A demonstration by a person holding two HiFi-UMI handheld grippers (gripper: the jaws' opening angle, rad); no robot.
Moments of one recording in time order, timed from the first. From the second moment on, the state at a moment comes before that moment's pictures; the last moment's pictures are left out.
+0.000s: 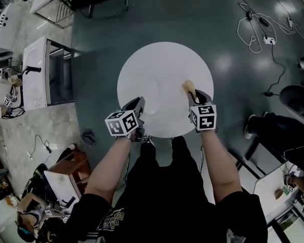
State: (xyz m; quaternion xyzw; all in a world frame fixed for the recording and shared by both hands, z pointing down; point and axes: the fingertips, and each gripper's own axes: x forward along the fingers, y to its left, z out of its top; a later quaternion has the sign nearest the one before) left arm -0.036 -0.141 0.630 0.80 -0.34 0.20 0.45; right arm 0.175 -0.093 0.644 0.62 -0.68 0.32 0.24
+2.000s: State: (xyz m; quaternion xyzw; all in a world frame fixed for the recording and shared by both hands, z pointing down) left arm -0.052 -0.167 0.711 0.79 -0.41 0.34 0.31; right arm 0.169 -0.107 0.698 0.61 -0.66 0.35 0.25
